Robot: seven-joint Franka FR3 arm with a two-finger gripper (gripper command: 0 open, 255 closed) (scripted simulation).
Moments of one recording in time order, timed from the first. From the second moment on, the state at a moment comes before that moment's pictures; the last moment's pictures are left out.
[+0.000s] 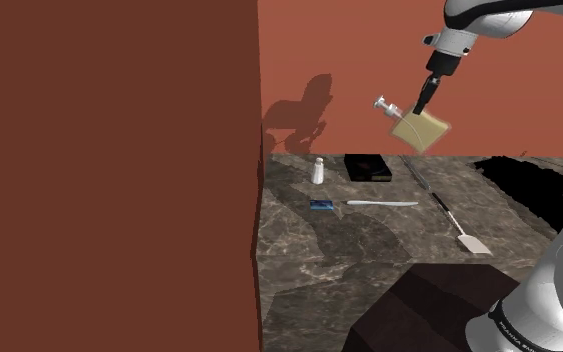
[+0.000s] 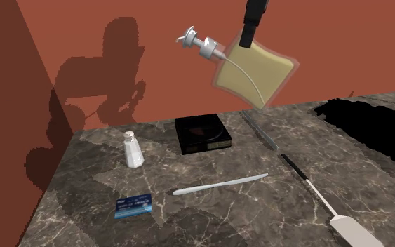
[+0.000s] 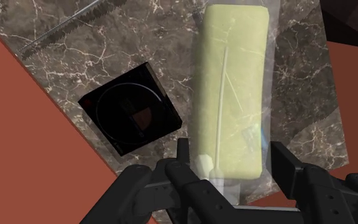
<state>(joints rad) 0.12 -0.17 -0.62 -1.90 0.09 1.80 -0.92</state>
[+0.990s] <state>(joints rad) 0.11 -0.14 -0.64 -1.70 0.10 1.61 -0.93</state>
